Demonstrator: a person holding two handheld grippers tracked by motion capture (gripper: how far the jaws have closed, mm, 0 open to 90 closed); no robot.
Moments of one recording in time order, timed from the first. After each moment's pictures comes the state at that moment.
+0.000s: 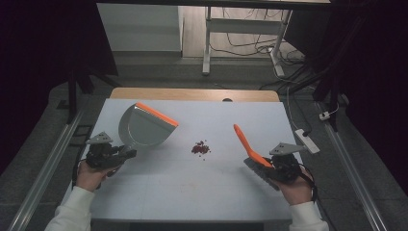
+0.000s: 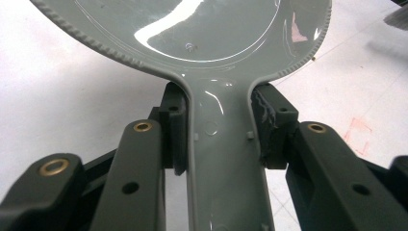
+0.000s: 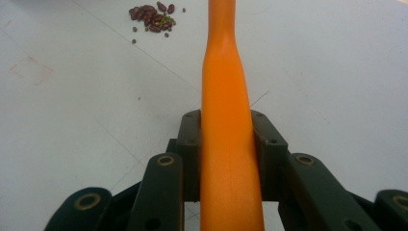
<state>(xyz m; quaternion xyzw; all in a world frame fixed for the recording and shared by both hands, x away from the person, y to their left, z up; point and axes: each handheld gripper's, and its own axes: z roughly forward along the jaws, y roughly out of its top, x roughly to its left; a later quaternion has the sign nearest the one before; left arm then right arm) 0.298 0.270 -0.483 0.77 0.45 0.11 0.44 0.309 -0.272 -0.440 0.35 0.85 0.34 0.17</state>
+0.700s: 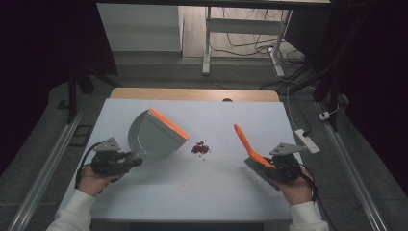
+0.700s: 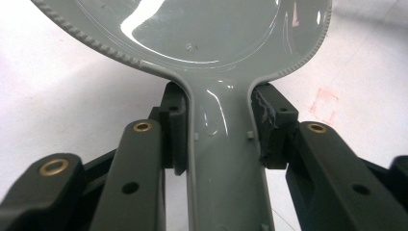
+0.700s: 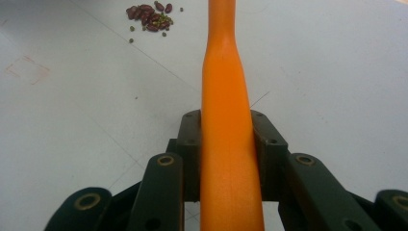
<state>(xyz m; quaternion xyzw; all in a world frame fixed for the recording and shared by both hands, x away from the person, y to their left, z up) 0.284 0.250 -0.481 0.82 0.39 0.09 0.42 0.309 -0.274 -0.442 0.35 0.85 0.34 0.18</state>
